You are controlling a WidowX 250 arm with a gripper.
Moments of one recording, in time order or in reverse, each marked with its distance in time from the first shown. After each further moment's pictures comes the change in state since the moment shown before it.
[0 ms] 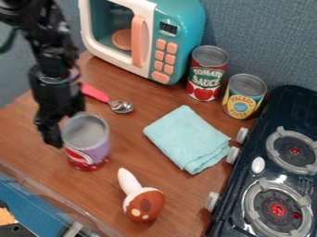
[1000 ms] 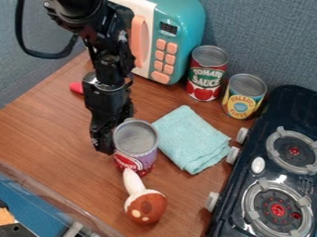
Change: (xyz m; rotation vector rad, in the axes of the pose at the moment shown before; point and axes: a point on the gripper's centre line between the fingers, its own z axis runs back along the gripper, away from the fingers) arm -0.066 -0.023 0.002 -0.015 0.063 0.017
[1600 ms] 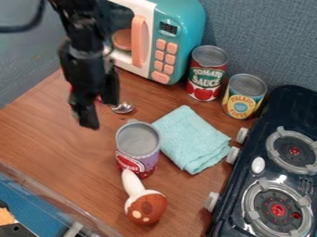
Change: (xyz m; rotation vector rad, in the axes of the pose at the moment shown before) arm 0.026 0.002 0.053 -0.076 0.036 0.016
